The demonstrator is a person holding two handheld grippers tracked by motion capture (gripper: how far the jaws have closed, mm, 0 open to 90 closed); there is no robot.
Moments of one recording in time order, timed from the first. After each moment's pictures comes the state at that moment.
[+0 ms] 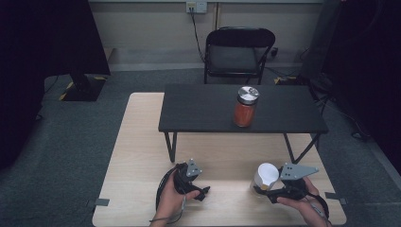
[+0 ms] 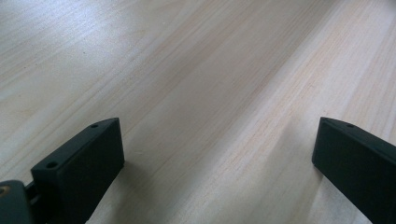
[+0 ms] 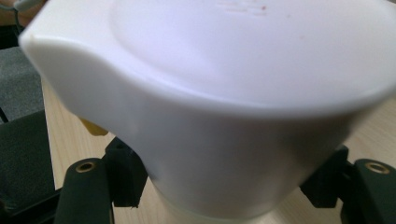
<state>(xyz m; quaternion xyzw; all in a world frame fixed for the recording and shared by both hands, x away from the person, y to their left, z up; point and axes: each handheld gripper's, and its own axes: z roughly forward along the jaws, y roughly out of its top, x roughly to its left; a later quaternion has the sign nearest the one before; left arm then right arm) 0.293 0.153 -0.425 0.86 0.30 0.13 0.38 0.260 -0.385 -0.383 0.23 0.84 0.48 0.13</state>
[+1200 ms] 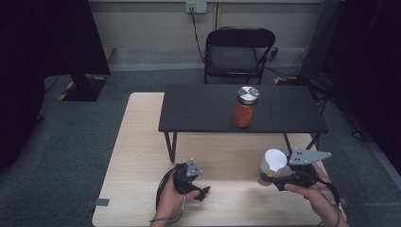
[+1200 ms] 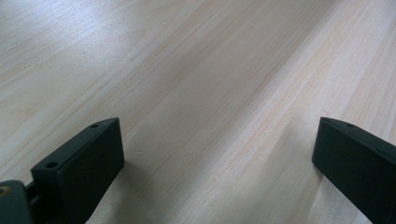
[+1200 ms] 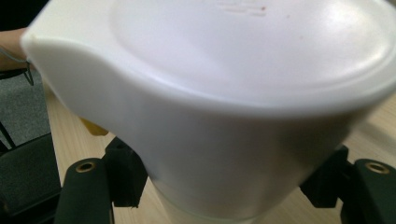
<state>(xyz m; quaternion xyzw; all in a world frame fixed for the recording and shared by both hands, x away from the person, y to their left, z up) 0.293 0.153 -0.425 0.86 0.30 0.13 0.38 0.269 -0.392 -0.332 0.24 0.83 0.48 0.13</state>
